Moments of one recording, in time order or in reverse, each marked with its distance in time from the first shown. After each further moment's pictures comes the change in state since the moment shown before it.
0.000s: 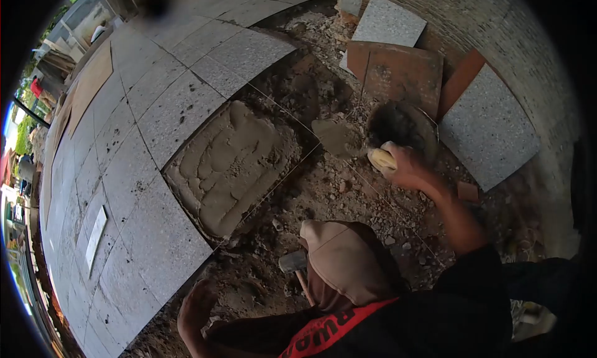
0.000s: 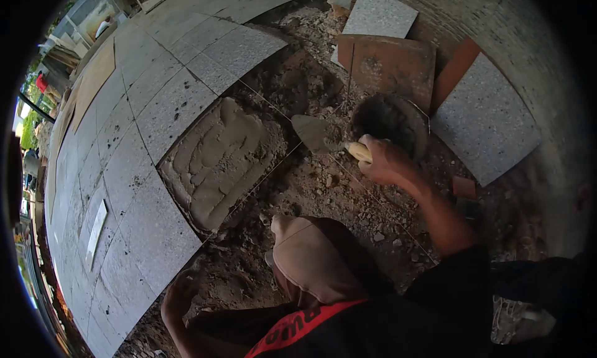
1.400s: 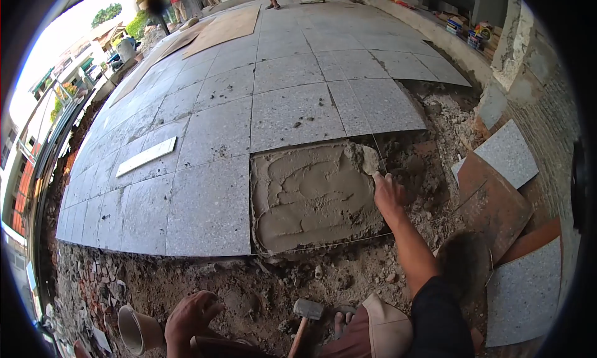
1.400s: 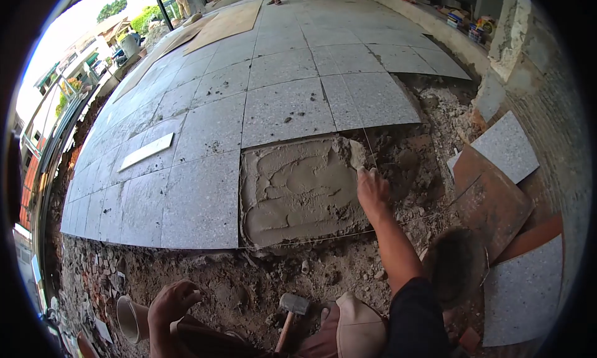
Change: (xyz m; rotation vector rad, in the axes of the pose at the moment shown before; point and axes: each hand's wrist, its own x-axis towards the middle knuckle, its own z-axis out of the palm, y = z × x) left_hand -0.062 0.035 -0.010 0.017 0.344 -0.032; right_hand 0.254 -0.142 0.121 -0.267 0.160 -0.279
